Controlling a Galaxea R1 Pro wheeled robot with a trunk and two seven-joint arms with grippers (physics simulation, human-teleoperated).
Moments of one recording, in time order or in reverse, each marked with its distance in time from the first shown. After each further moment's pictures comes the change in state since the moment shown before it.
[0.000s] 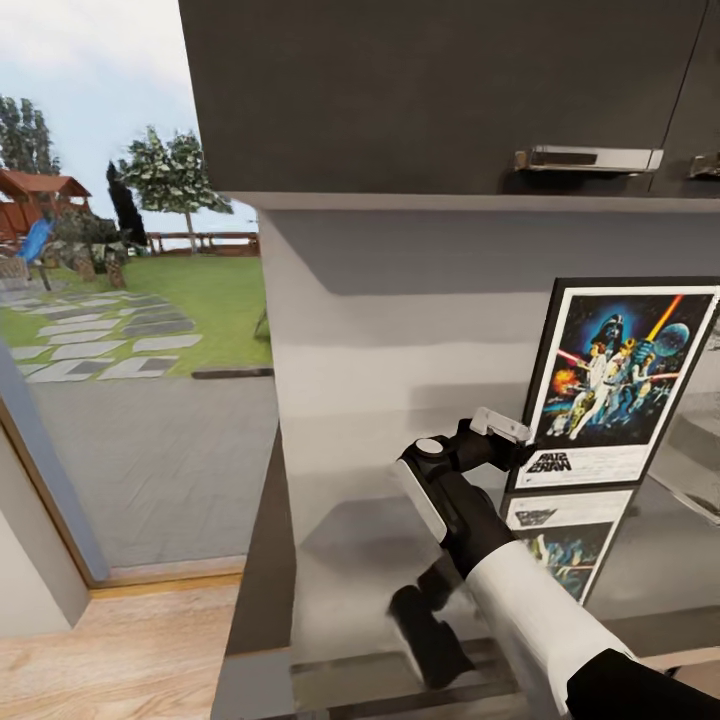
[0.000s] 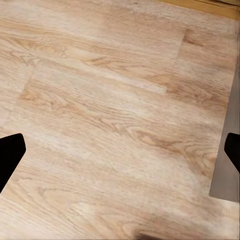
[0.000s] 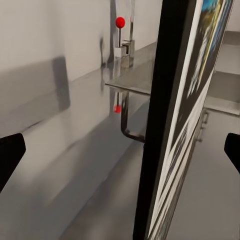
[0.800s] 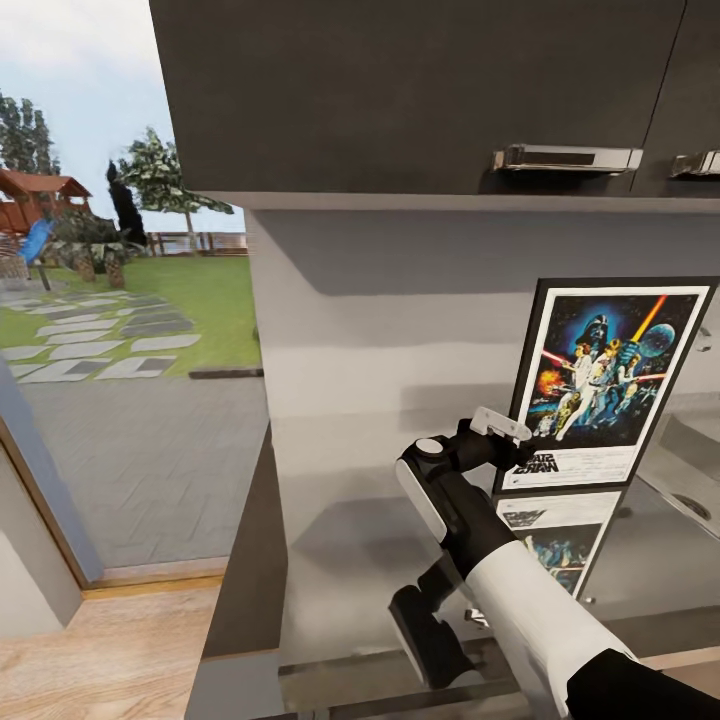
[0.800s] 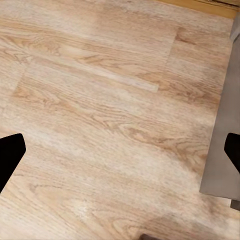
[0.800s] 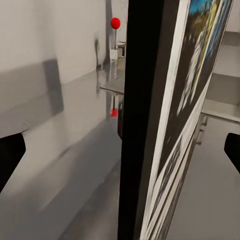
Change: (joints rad) left arm 0.000 0.000 0.000 -0.001 0.000 0.000 0.000; right arm 0.000 0.000 0.000 0.000 0.000 0.000 -0.001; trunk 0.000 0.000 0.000
